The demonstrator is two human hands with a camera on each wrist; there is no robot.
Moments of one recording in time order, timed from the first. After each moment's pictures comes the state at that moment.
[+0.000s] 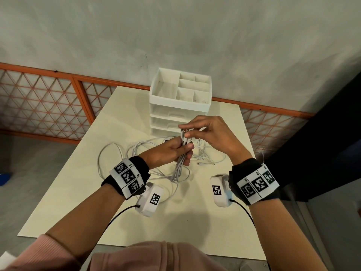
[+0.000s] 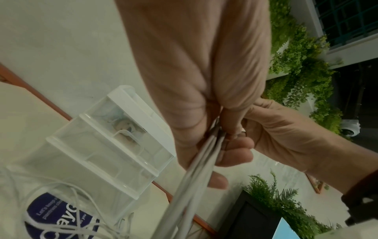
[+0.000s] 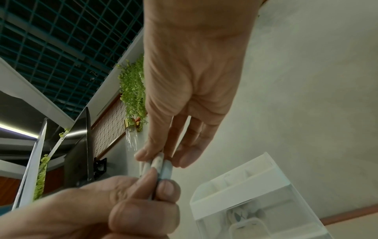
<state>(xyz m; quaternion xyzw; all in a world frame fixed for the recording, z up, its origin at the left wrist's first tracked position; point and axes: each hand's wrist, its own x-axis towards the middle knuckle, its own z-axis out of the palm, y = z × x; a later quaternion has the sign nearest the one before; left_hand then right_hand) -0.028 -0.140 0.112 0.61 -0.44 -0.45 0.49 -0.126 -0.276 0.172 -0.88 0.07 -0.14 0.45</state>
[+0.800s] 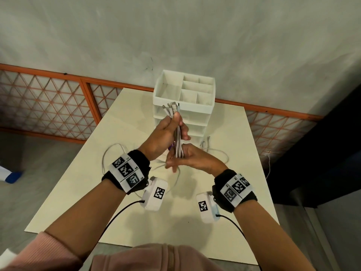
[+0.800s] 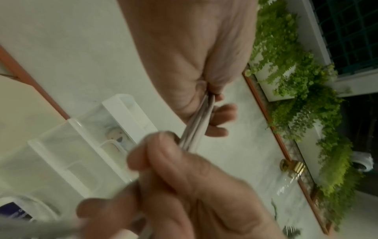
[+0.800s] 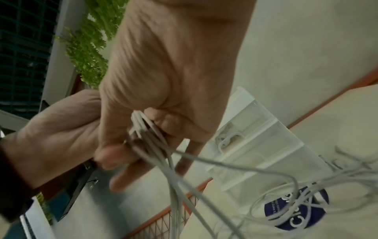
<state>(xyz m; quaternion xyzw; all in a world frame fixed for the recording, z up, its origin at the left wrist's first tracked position) -0.025 -0.146 0.145 0.54 -0.33 -0.32 0.70 -0.117 -0.248 0.115 -0.80 0.04 0.10 0.58</state>
